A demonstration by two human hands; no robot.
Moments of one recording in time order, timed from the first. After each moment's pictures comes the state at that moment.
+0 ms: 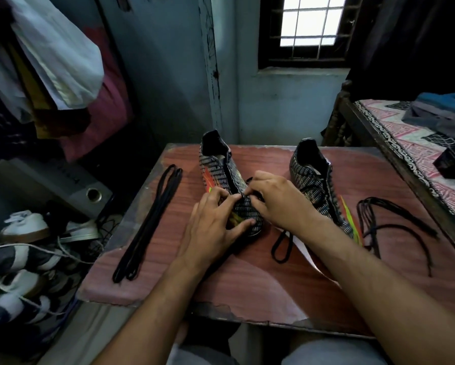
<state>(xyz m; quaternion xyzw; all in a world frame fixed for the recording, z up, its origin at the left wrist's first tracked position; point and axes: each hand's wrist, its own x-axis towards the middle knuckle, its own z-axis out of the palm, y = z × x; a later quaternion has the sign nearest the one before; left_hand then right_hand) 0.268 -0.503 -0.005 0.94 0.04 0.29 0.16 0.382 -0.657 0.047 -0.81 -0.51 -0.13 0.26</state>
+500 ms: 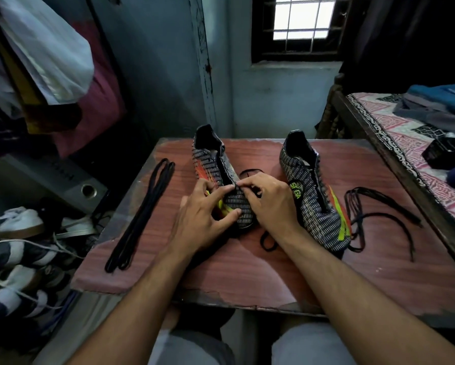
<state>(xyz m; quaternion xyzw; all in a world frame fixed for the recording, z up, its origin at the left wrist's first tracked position) 0.261 -0.502 0.006 0.94 0.05 0.23 0.23 0.361 -0.659 0.011 -0.80 -0.37 -0.21 0.43</state>
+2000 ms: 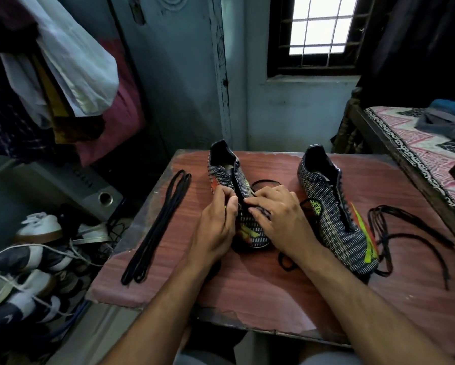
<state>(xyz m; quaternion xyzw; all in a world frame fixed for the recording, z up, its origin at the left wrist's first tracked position) 0.265 -0.506 0.012 0.86 0.04 0.32 0.40 0.363 -0.653 0.005 -0.79 -0.45 -0.24 0.34</state>
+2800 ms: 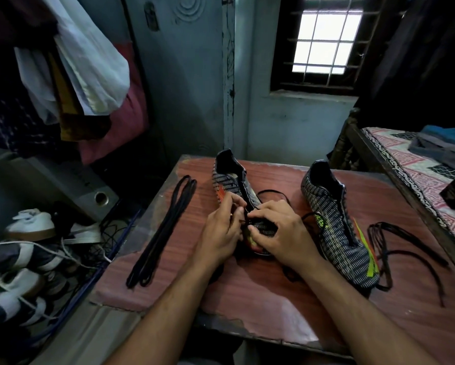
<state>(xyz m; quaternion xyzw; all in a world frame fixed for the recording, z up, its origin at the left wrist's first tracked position) 0.268 -0.495 0.011 0.83 0.05 0.28 0.48 0.351 -0.649 0.013 -0.77 -0.47 -0.16 0.39</state>
